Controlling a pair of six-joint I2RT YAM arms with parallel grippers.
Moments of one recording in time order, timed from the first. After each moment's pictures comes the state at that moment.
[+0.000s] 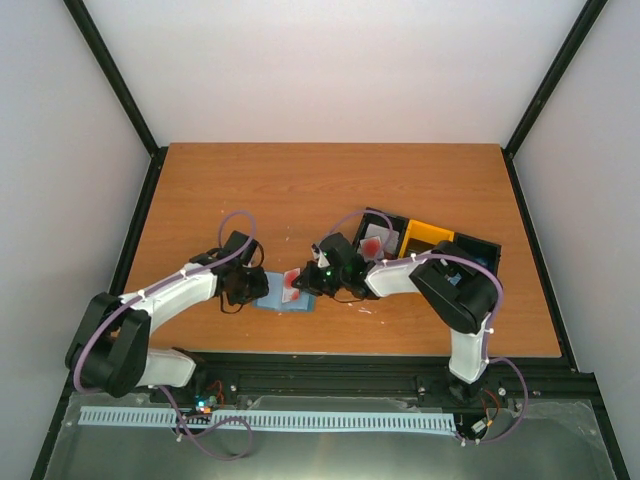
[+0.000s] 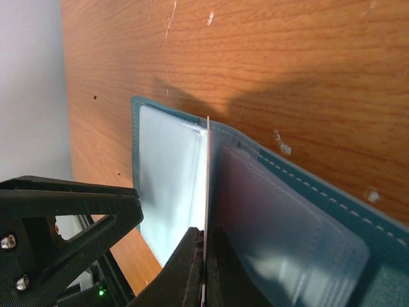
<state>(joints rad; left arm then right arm) -0.44 1.32 0.66 -0.55 0.15 -0.78 0.83 1.89 0.89 0.30 -0.47 1.03</state>
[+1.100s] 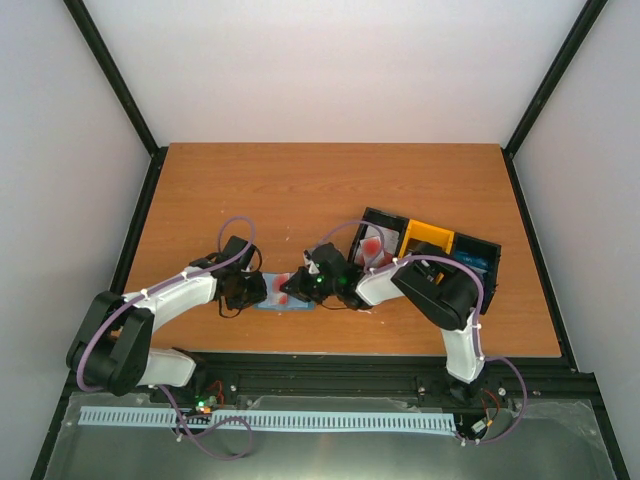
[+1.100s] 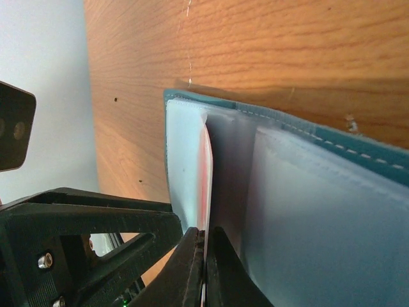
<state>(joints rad) -0.43 1.34 0.61 -0.50 0.18 -0.76 0.90 1.99 0.88 0.52 -0.44 1.18</state>
